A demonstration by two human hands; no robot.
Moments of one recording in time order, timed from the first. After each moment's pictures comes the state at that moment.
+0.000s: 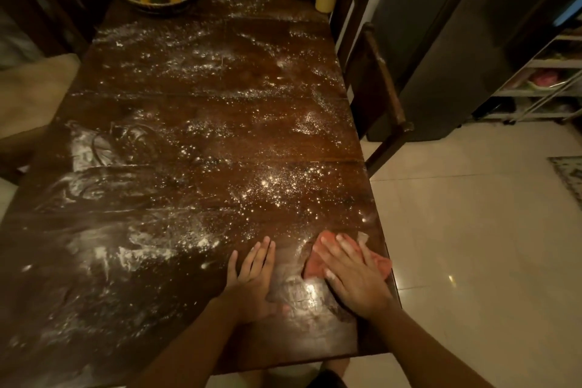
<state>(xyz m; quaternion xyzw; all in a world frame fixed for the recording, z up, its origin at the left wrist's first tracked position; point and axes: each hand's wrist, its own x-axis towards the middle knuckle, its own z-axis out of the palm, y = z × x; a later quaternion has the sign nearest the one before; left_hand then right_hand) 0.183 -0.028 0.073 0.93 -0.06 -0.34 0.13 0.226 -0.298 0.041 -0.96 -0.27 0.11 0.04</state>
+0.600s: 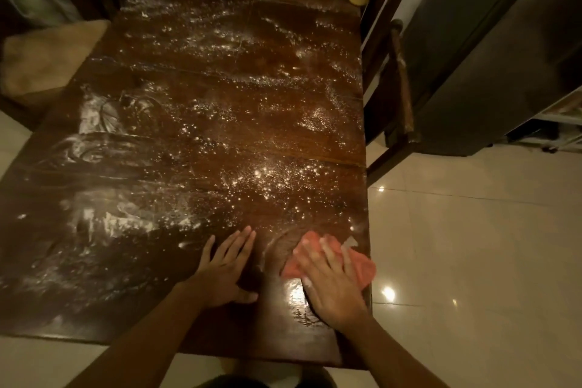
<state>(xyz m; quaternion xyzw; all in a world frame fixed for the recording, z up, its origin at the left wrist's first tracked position) 0.179 -0.027 0.063 0.93 -0.02 -0.34 0.14 0.229 -0.305 0.031 -0.93 -0.35 0.09 0.05</state>
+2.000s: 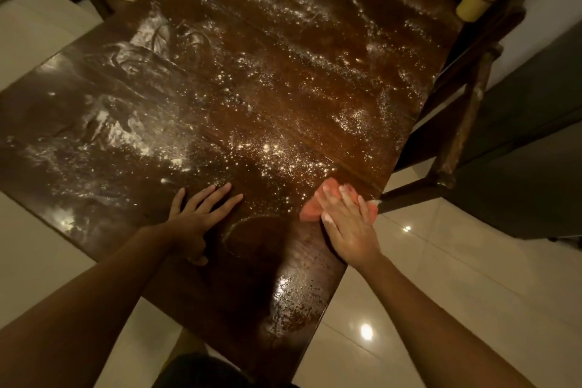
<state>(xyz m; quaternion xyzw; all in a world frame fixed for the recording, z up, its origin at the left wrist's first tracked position) 0.197 -0.069 0.087 0.89 0.19 -0.38 0.16 0.425 -0.335 0.032 -0.86 -0.47 0.15 0.13</state>
